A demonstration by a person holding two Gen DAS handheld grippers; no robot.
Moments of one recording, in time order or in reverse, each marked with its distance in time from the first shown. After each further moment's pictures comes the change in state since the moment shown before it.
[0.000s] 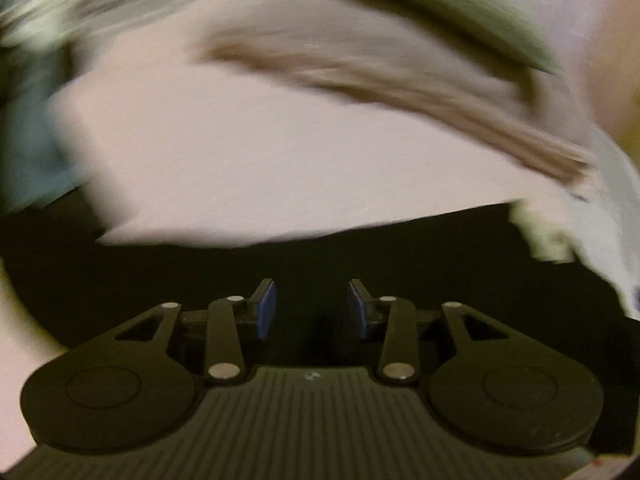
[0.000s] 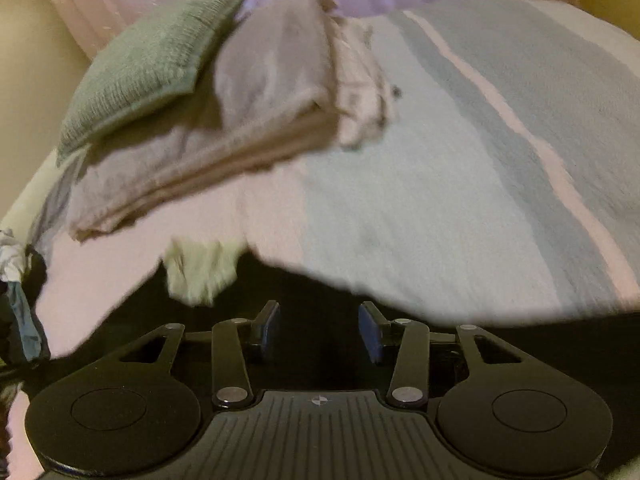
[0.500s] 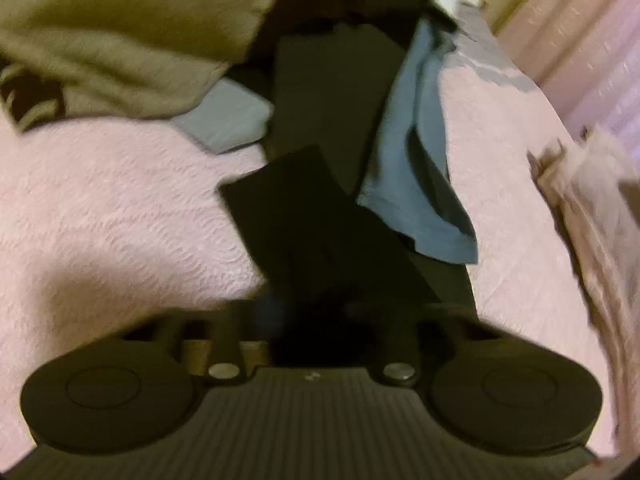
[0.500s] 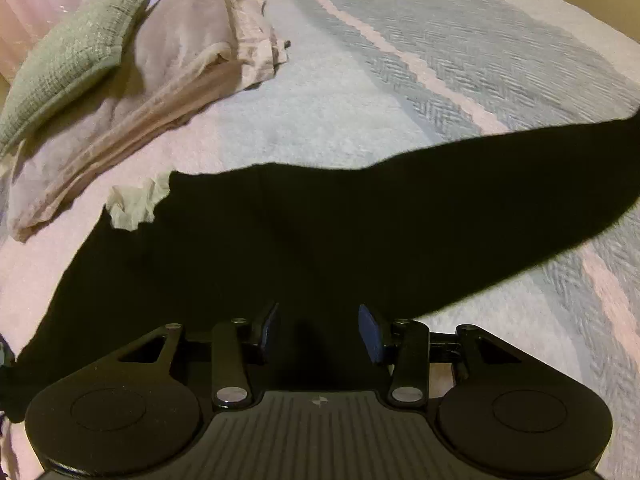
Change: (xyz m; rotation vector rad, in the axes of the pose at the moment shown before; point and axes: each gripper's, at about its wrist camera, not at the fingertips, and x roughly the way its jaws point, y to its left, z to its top) left arm 0.037 0.236 0.002 -0.688 -0.124 0.231; right arm -0.057 0.010 -0.082 0.180 0.042 -0.238
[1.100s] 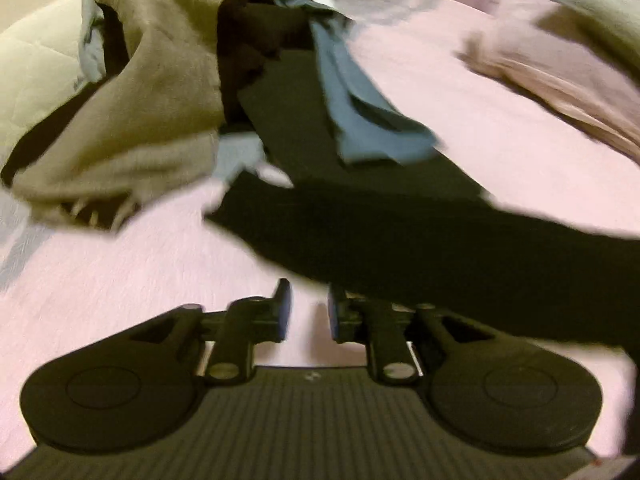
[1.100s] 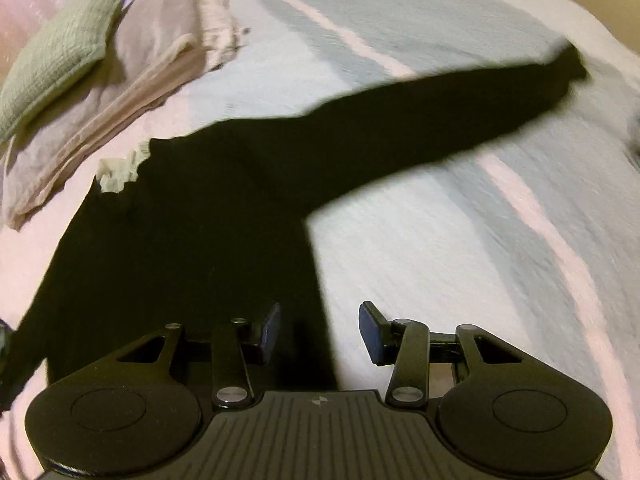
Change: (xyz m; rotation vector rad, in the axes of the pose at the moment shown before) left arm -0.104 0.006 -0.061 0.549 -0.019 0.051; right arm -0.078 -0.042 -0.064 0.098 0.057 -0.034
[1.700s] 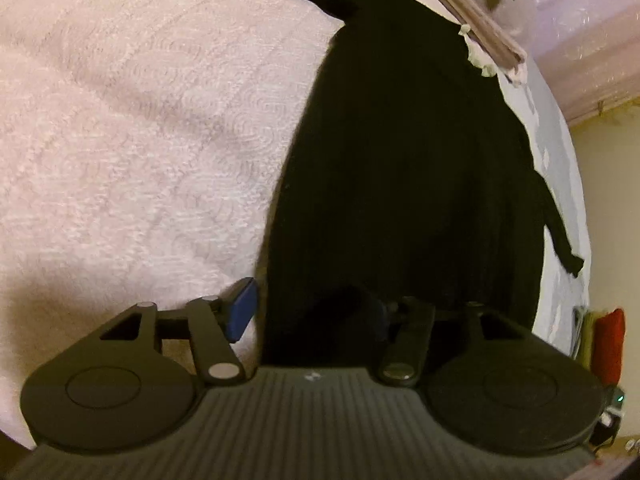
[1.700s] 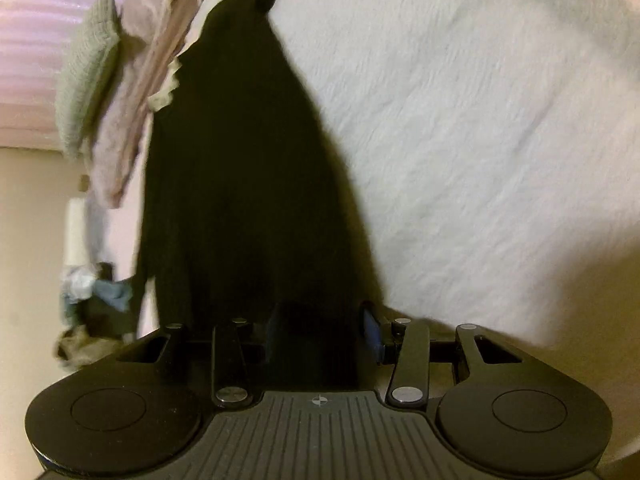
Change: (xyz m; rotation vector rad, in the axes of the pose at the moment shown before) left arm -0.127 -0.078 -0.206 -0.030 0.457 -0.597; right arm -0.013 -0.073 -0.151 0.329 0.270 0.443
